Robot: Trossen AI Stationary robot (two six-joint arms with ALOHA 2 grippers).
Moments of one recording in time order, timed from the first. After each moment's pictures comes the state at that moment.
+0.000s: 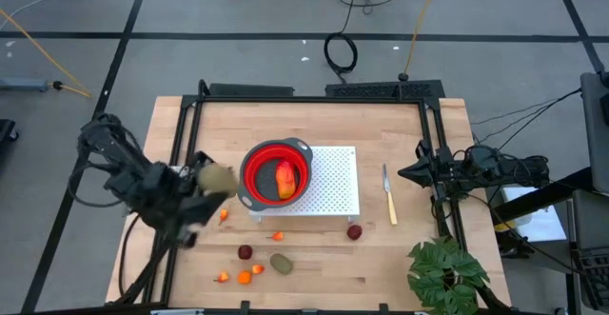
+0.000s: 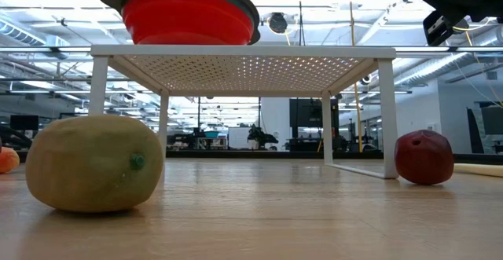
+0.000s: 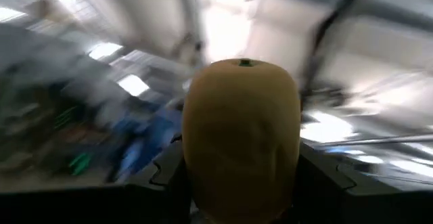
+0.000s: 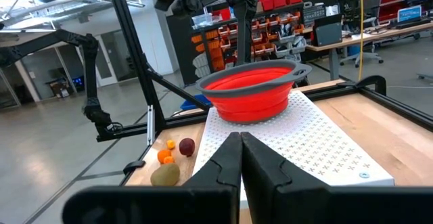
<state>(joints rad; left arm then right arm) -0.75 1.23 1.08 0.98 -0.79 0.21 0.14 0.01 0.30 -0.22 0.05 0.24</state>
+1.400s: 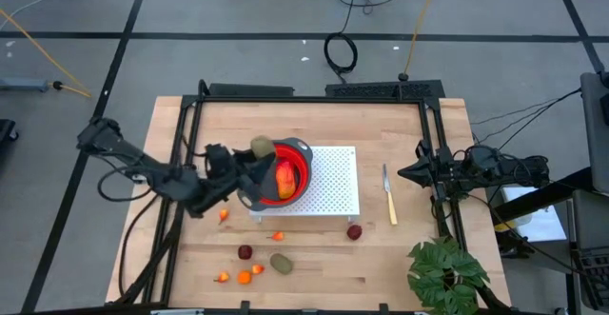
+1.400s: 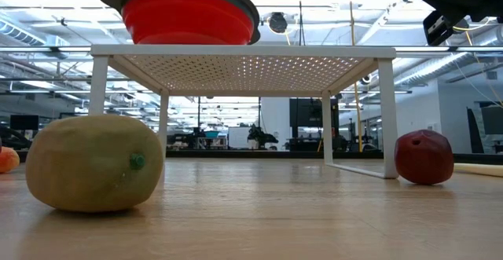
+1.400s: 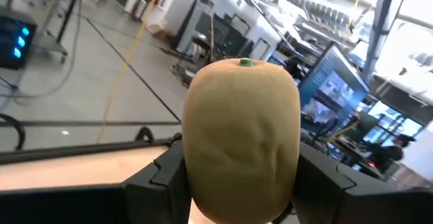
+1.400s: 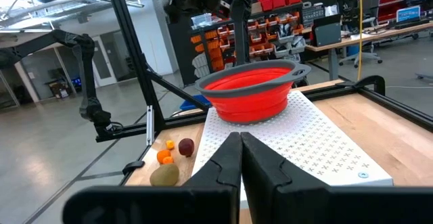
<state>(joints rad) -0.49 1.26 1.08 0.34 -1.12 -0.47 0.14 0.01 0.30 -0.22 0.06 0.24</state>
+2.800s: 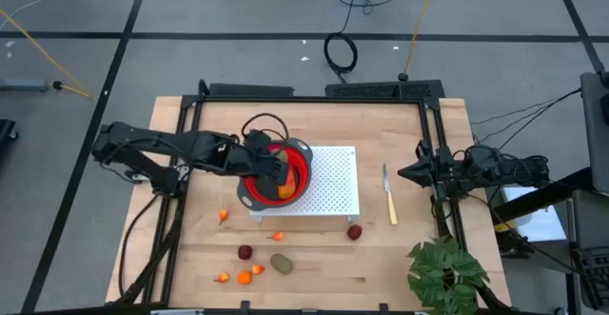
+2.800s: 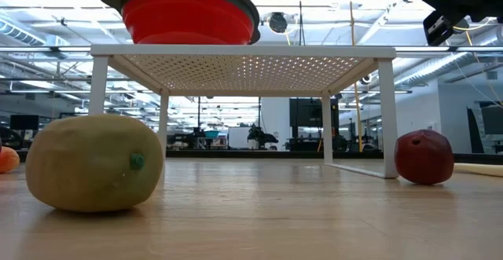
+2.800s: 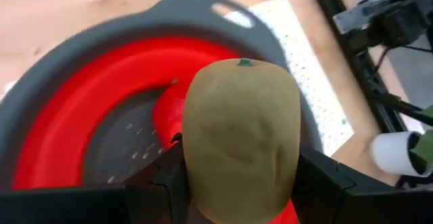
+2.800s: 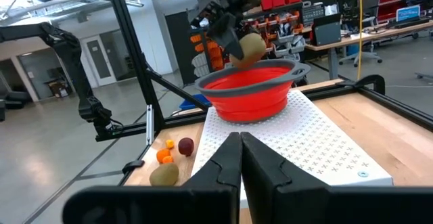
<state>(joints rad) -0.15 1.45 1.46 -0.95 -0.34 -1.22 0.14 0.01 0.30 -0.22 0.06 0.24</state>
